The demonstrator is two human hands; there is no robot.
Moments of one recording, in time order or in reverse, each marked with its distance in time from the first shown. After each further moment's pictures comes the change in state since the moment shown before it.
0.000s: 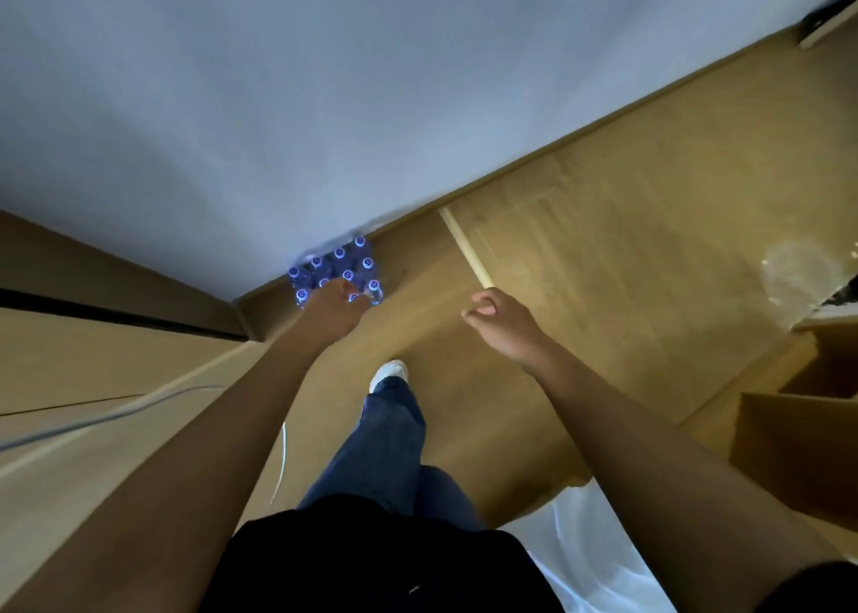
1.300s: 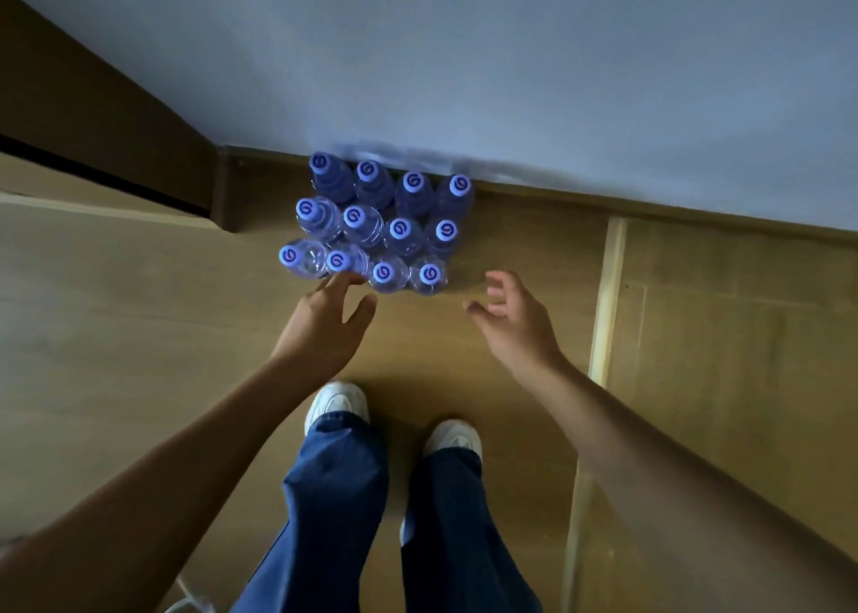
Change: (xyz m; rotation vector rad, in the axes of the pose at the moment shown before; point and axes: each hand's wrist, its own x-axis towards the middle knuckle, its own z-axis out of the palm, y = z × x) left_hand 0.311 -0.207 0.207 -0.248 0.466 -0.238; right_hand 0.453 0.093 0.195 -0.269 -0.283 -0.300
